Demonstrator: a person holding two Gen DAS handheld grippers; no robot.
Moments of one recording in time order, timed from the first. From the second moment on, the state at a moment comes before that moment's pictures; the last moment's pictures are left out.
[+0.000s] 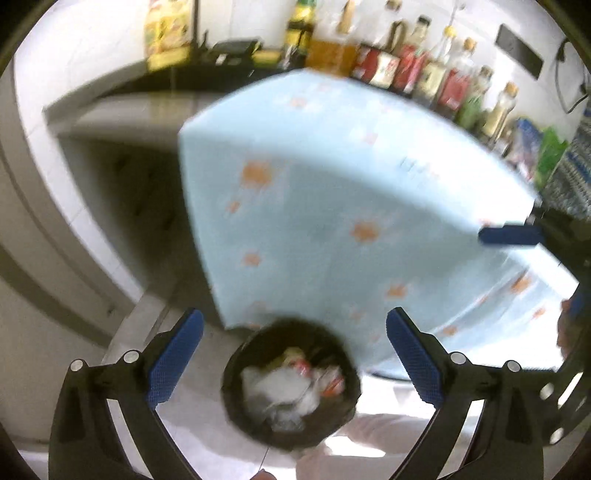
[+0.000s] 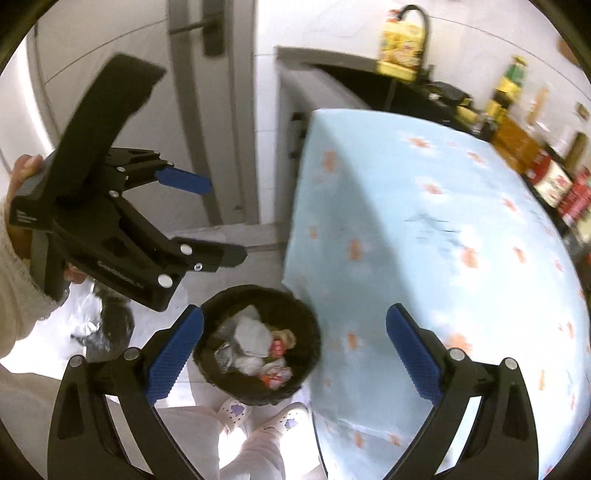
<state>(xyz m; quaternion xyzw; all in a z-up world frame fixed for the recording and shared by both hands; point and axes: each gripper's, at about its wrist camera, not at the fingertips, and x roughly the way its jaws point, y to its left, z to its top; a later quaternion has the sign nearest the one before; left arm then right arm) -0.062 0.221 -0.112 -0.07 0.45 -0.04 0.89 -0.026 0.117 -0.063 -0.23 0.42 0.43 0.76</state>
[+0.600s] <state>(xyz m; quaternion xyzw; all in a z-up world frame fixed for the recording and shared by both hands) 0.038 0.127 -0.034 0.02 0.39 -0.11 0.92 0.066 -0.040 -0.019 -0.10 0.42 0.24 0.87</state>
